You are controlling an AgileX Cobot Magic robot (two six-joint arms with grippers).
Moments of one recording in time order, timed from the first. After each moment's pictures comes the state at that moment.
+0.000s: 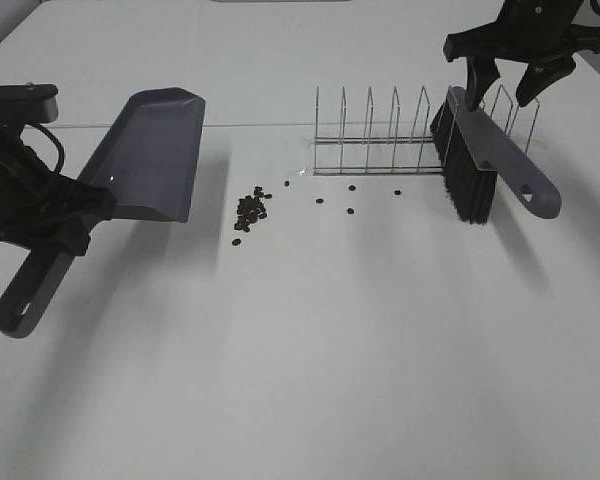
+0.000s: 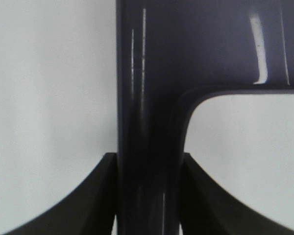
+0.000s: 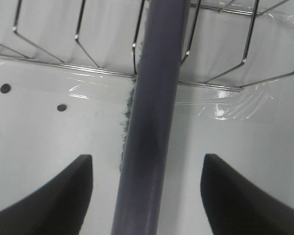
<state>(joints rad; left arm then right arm) -0.24 1.69 -0.96 -0.09 0.54 -0.13 0.14 2.25 -2.08 0.02 1.15 0.01</state>
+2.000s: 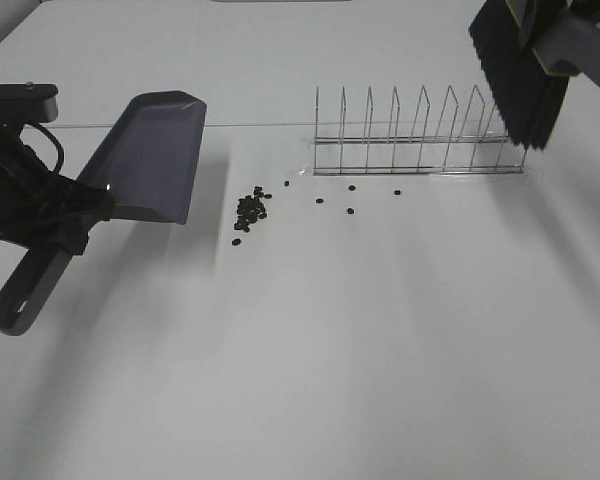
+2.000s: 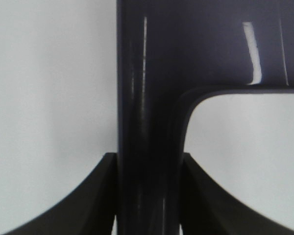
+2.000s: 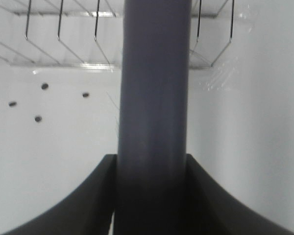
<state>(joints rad) -0.24 1.69 -0.96 -0.08 0.54 -0.13 0.16 1.95 -1.92 0.00 1.23 0.14</state>
